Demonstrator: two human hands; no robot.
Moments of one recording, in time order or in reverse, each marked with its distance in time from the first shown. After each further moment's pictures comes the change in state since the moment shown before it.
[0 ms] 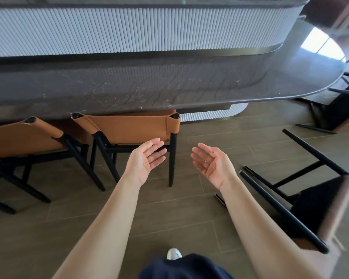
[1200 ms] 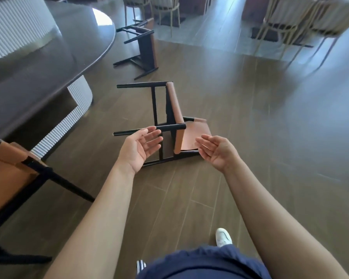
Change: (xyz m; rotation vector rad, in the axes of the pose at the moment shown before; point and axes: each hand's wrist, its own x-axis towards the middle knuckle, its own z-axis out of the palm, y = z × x) left_hand -0.225 -0.206 0.155 0.501 -0.885 -0.425; right_hand -0.368 0.117 -0.240 0.644 0.752 -0.391
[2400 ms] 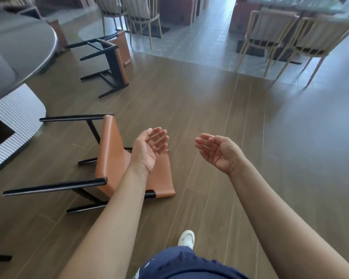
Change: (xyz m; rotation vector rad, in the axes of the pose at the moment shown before) left_hand 0.341 -0.102 0.448 -0.143 0.088 0.026; right_hand 0.248 -0.427 -0.221 -0.109 -0.061 -0.011
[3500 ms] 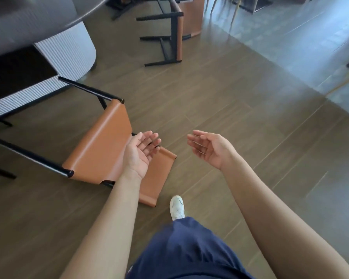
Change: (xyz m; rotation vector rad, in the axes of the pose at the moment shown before) left_hand 0.267 -0.037 0.128 -0.295 0.563 0.193; right_hand 0.358 -0.211 0.005 -0.410 -0.350 0.353
